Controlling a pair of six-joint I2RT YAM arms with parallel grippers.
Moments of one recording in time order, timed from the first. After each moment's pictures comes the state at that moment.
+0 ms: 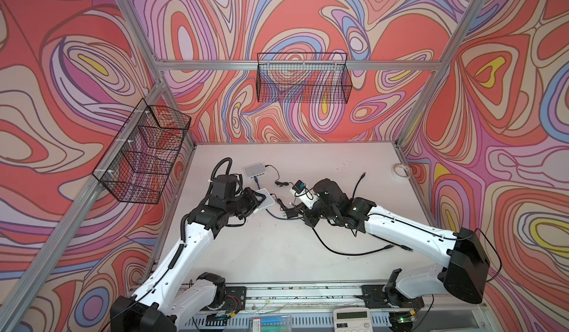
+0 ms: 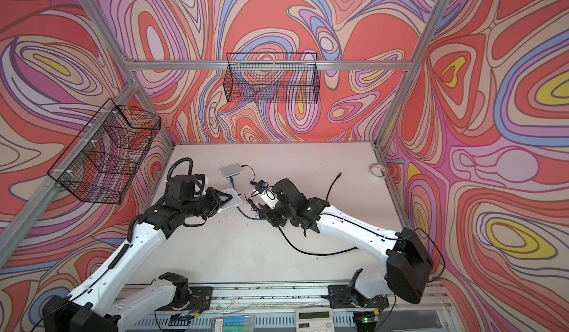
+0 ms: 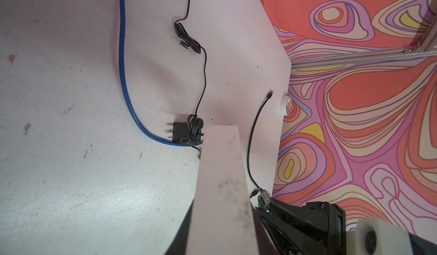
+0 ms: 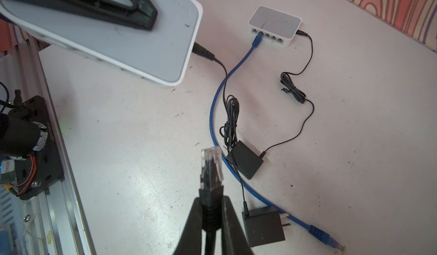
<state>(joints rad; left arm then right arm) -0.29 1.02 0.85 -0.52 0.39 -1.00 0.85 1.40 1.05 -0.35 -0.14 -0.01</state>
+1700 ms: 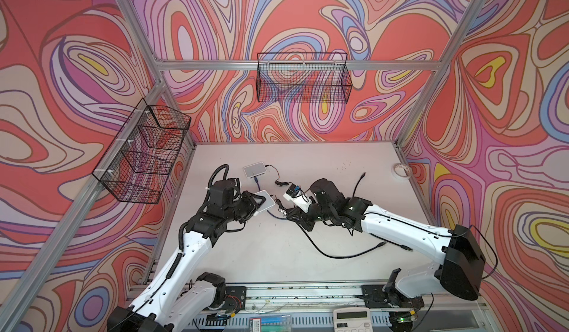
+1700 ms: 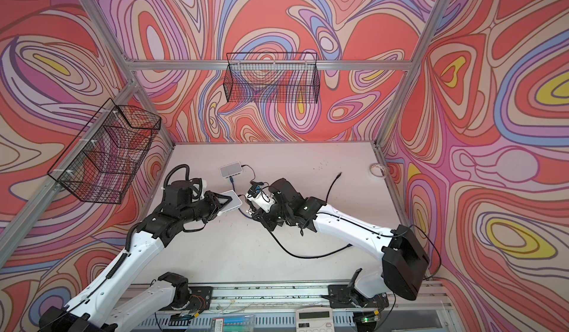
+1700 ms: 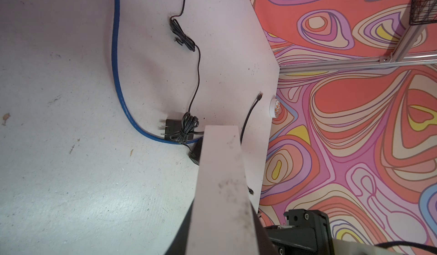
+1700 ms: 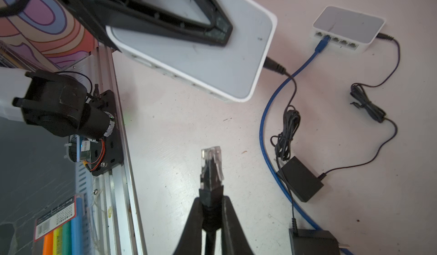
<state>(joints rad) -0.29 0.95 0.76 -0.43 0.42 -1.09 0.87 1.44 1.09 -0.34 -0.32 -0.01</state>
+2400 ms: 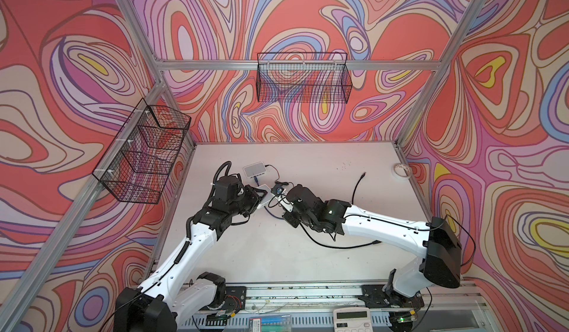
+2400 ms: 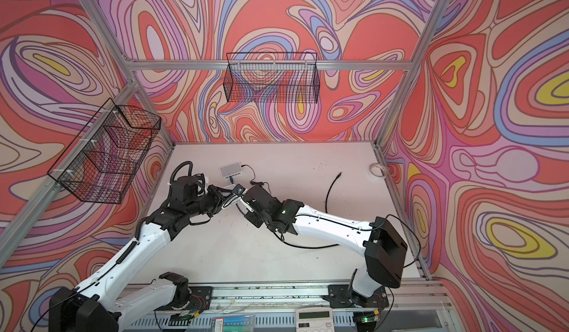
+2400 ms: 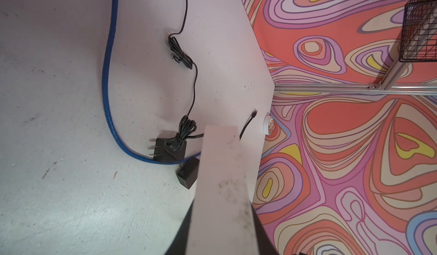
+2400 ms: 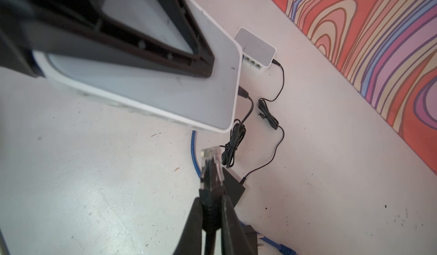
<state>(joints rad) -0.31 1.05 0.76 -0.29 0.35 -1.18 1.03 1.59 1.26 -0.39 0.25 -0.06</state>
